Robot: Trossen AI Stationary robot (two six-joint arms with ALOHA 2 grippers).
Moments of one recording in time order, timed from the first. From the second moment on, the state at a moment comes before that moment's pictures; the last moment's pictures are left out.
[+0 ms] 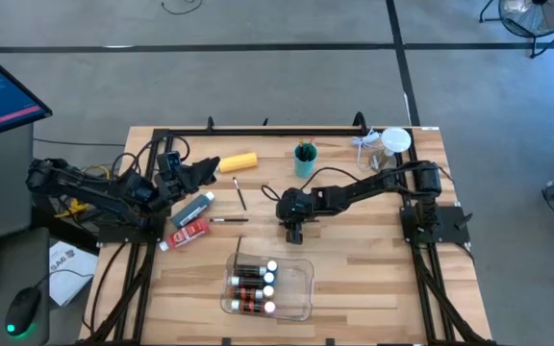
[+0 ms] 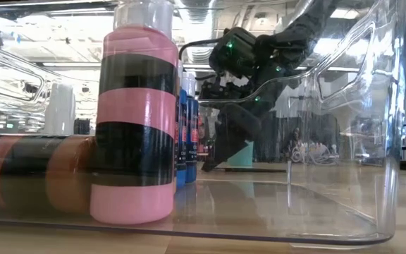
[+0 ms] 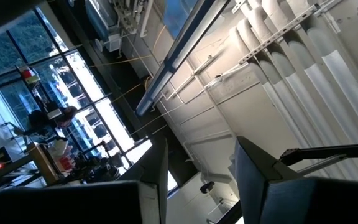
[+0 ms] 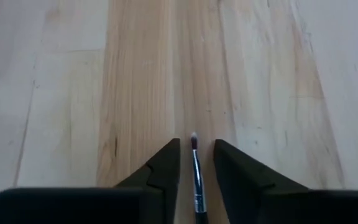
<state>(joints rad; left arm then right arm) -0.19 0.93 0.47 1.17 -0.46 -0.84 -0.01 2.00 1.05 -0.03 -0.02 0.03</state>
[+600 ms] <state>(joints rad) -0.19 0.93 0.47 1.17 -0.49 -0.84 -0.03 2.00 1.17 -0.19 -0.03 0.09</state>
